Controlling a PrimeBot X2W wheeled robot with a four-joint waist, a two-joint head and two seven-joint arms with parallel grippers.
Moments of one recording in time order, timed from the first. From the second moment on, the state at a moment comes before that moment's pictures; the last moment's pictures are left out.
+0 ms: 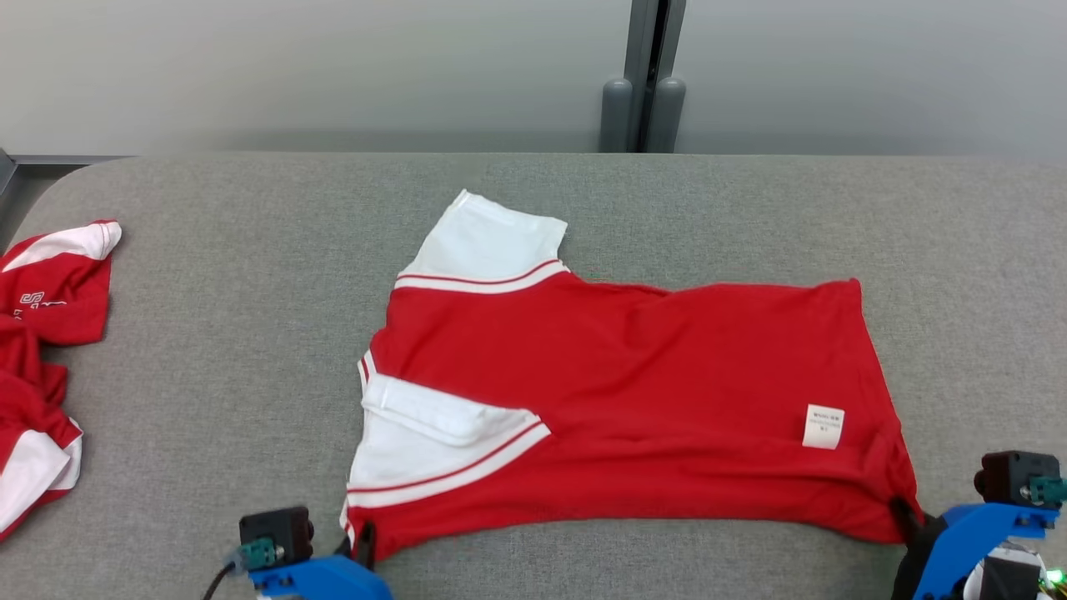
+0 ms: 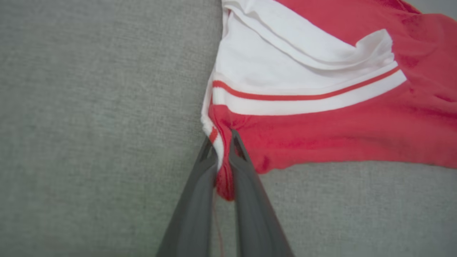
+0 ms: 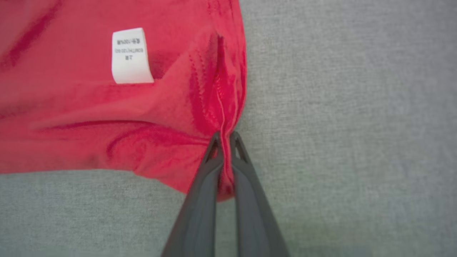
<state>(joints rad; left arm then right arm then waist) -0.02 0.28 -0.48 0.21 -0.67 0.28 0.20 -0.03 -0.05 -0.26 0.19 0.19 0.13 0.51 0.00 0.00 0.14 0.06</state>
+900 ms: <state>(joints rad) -0.40 0.39 -0.44 0.15 -0.71 0.10 0.28 -0.28 -0.05 -0.15 0.01 0.11 0.13 0.66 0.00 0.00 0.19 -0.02</state>
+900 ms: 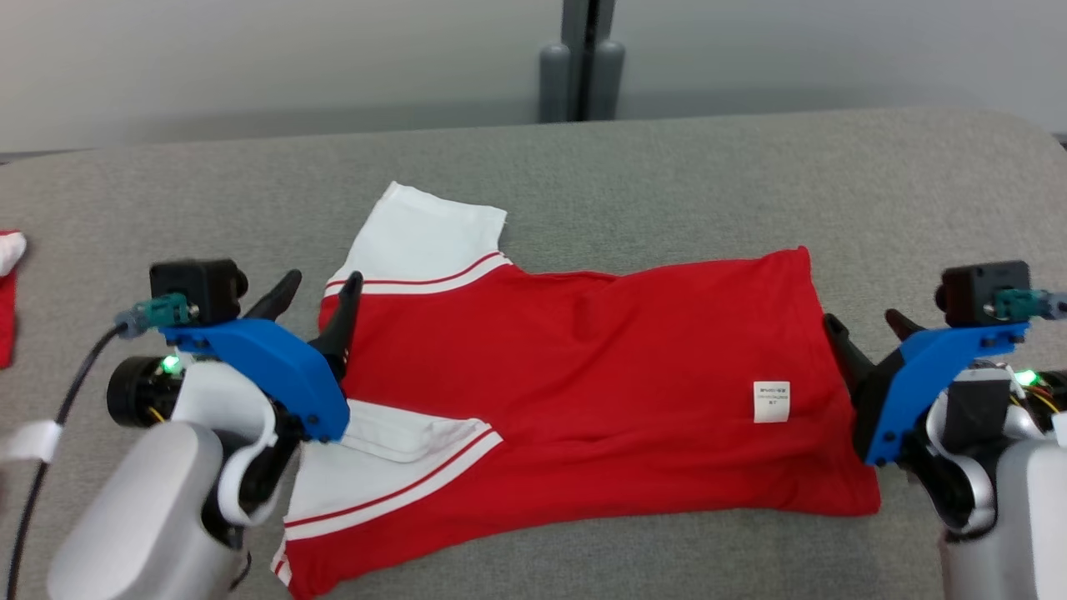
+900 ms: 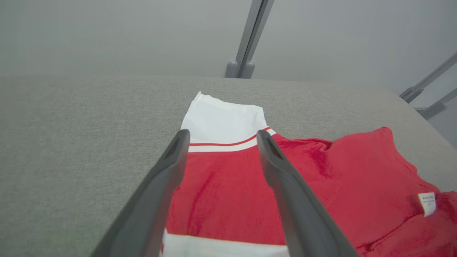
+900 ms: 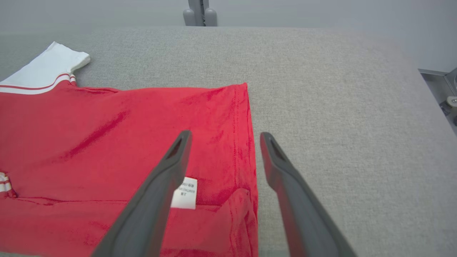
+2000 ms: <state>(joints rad) -0.90 0.62 -0.45 0.37 -0.66 0.07 0.69 -0.84 -0.11 0.19 0.40 0.26 0.13 0.53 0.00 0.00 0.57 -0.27</state>
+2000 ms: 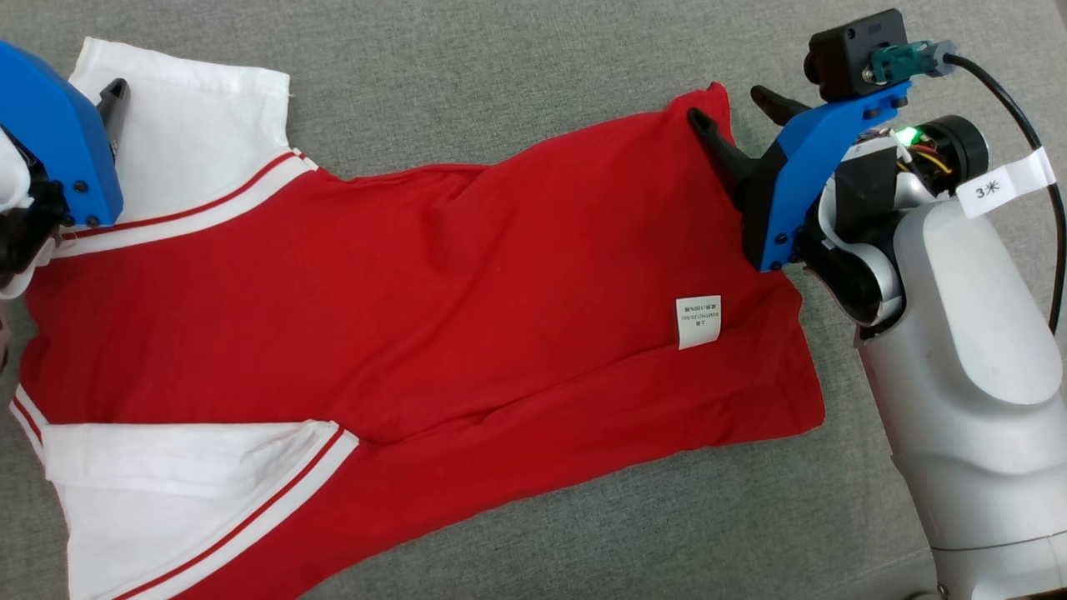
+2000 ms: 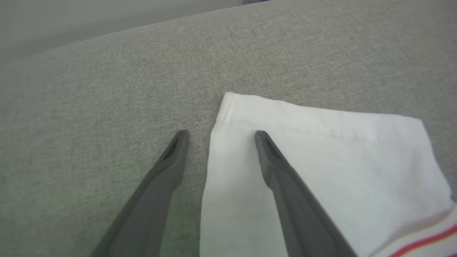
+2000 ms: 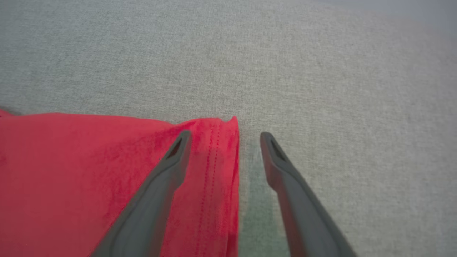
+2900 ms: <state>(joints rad) -0.92 0.62 -0.43 0.35 -0.73 0.07 0.73 -0.94 -0.15 0.25 0.49 0.27 0.13 0.65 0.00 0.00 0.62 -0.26</state>
